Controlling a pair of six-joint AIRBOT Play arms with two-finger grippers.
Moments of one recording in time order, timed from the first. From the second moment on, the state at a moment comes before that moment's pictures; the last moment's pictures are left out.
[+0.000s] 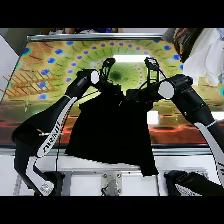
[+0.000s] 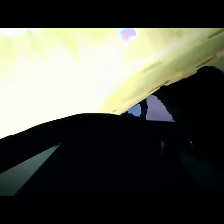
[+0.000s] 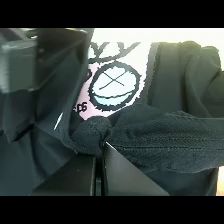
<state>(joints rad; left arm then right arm) -0.49 -1.81 1.73 1.25 -0.98 -1.52 0.45 -1.25 1.32 -1.44 1.10 2.00</state>
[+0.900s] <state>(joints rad) -0.52 -1.80 1.61 1.23 -0.84 -1.42 0.46 -1.25 1.32 -1.44 1.10 2.00</state>
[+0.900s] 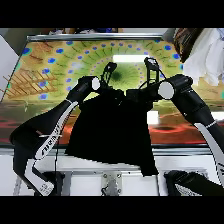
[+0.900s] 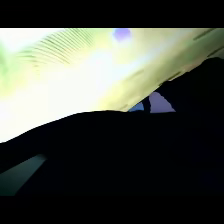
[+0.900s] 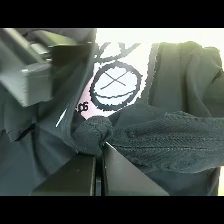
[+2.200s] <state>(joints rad) -0.56 -1.11 1.46 1.31 -1.33 -1.64 0.52 -1.23 1.73 -1.60 1.70 1.96</state>
